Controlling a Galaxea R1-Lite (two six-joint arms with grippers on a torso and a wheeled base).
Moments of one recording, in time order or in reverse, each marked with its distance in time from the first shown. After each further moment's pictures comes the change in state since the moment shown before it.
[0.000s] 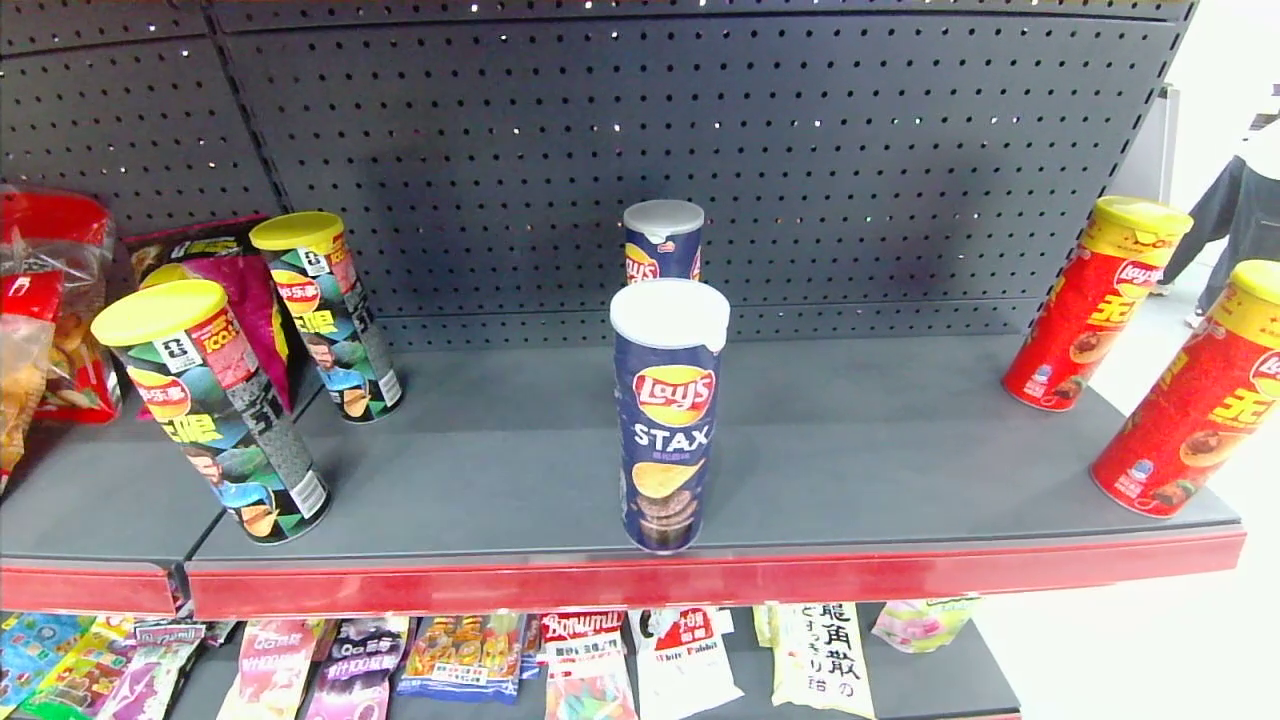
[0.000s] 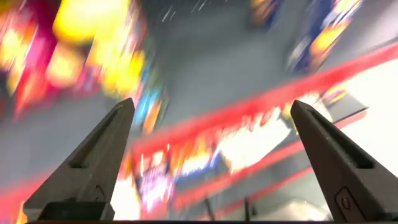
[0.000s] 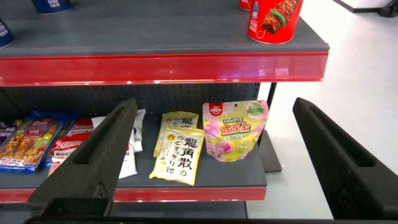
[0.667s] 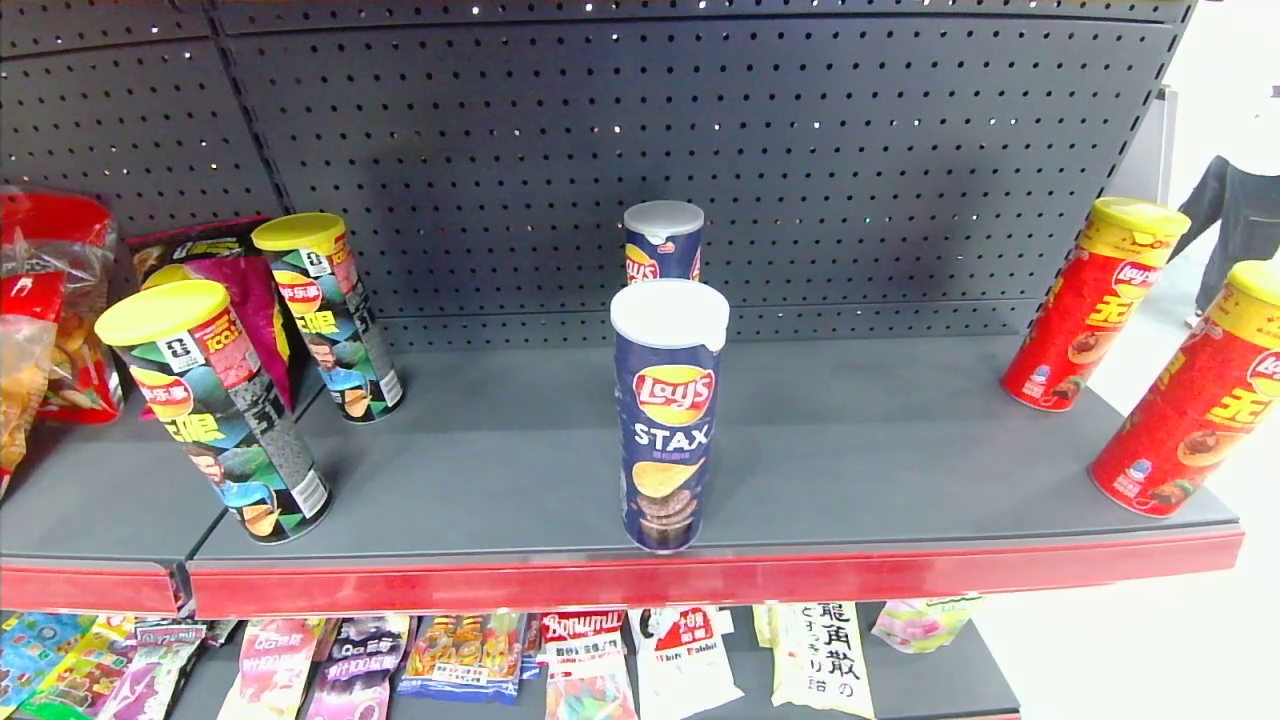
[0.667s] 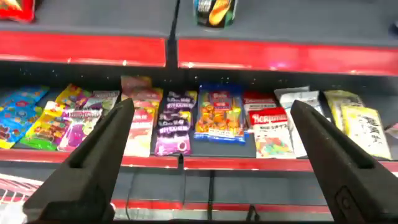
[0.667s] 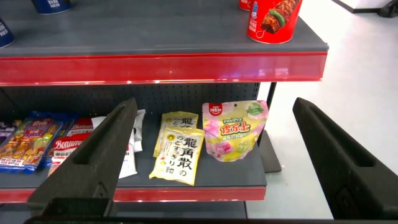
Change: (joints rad) left arm 0.340 -0.517 0.426 0.003 -0.048 -0.089; right arm -0.001 0.000 0.000 0.000 0.000 -0.001
